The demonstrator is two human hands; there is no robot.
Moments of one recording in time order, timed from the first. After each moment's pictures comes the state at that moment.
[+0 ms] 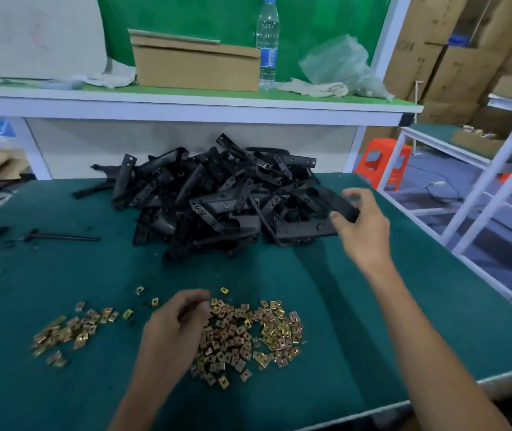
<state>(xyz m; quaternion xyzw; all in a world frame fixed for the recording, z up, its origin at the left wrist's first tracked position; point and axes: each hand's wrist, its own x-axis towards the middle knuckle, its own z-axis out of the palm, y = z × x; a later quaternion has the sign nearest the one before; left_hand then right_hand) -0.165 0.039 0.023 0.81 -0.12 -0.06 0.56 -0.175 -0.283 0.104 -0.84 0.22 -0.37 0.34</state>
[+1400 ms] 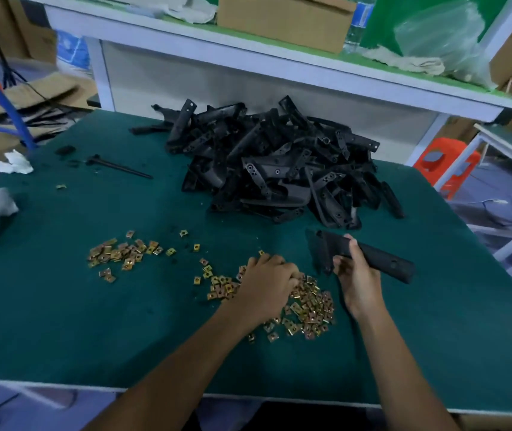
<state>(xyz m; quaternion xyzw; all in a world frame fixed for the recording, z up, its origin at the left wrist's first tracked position) -0.135 -0.047 -0.029 0.91 -0.32 -0.03 0.25 -0.168 -0.234 -0.013 -0.54 0.27 -0.20 0.77</state>
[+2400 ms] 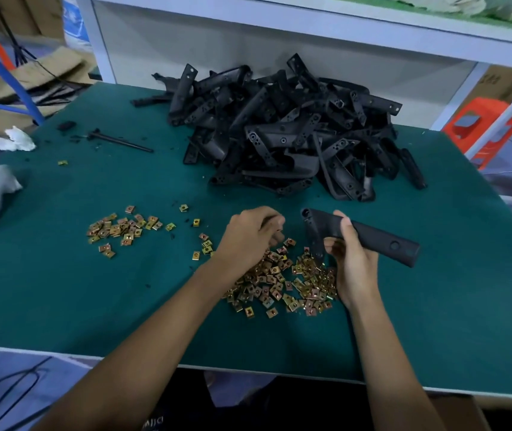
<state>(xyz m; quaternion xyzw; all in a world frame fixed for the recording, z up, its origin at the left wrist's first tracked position) -0.119 -0.024 -0.003 0.83 -0.18 -0.05 0.53 -0.177 -0.211 -0.031 -0.56 0.20 -0.21 0.77</state>
